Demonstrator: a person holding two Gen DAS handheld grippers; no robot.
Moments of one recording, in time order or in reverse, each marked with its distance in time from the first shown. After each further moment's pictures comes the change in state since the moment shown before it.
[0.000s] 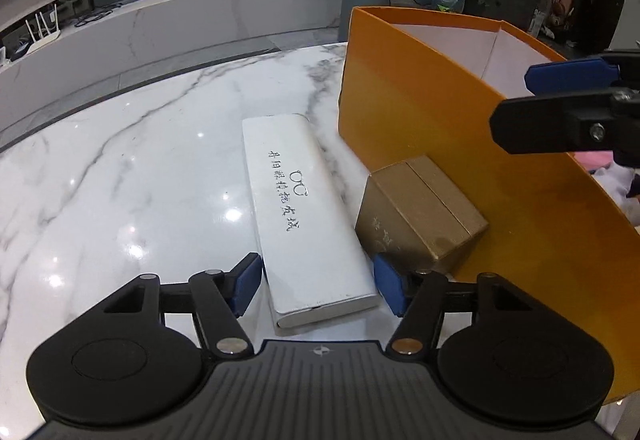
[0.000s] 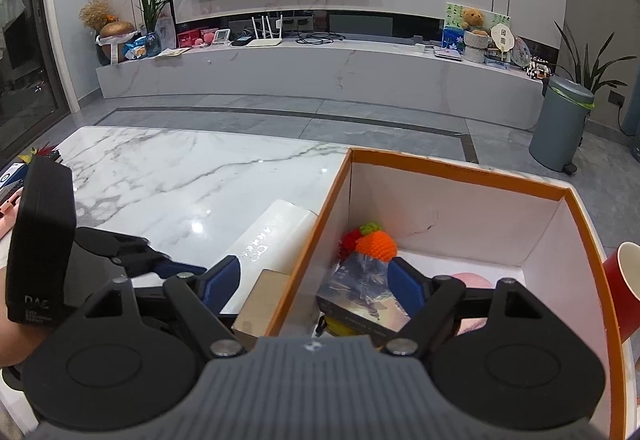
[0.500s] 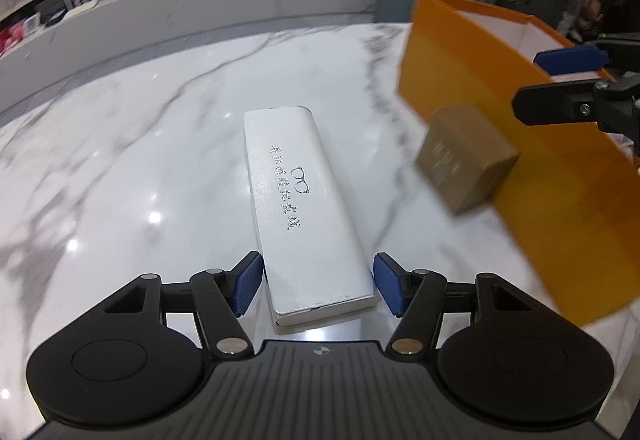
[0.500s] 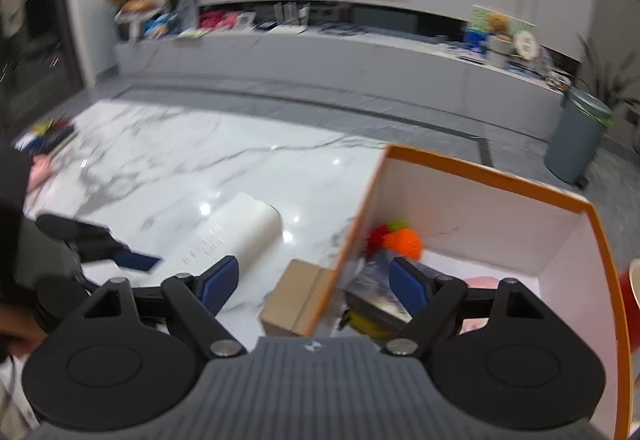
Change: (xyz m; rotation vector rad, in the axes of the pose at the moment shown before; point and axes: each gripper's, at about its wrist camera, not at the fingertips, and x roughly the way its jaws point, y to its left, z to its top) left arm -0.053 0.046 -0.042 -0.082 0.074 0.068; right arm 0.004 0.022 0.001 -0.106 0.046 0.043
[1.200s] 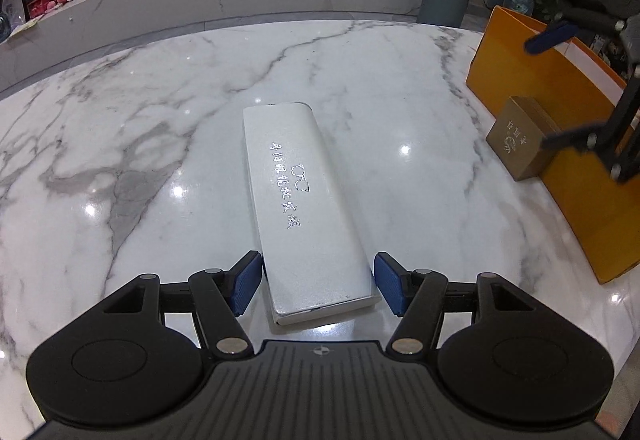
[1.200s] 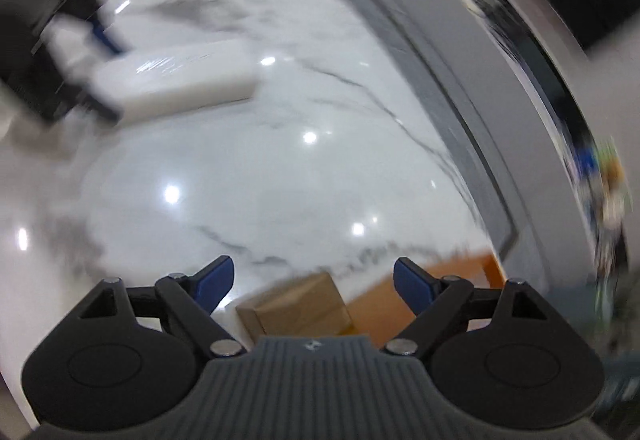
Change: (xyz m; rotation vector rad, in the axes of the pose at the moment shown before) left arm -0.032 0.065 -0.034 -0.102 -0.002 0.035; right arm 0.054 0.073 0.027 -0.839 0.289 0.057
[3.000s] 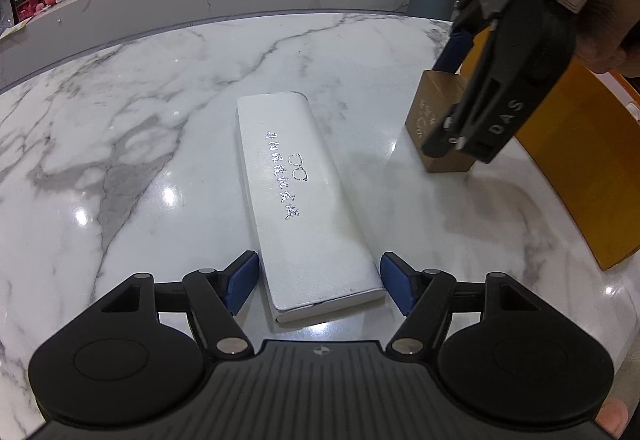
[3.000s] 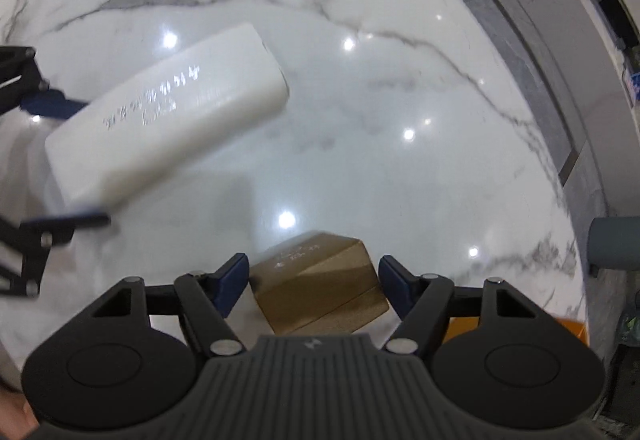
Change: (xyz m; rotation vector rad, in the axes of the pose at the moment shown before) left arm 0.007 0.000 -0.006 0.033 0.003 -0.027; right arm 0.084 0.002 0.109 0.181 0.318 0.157
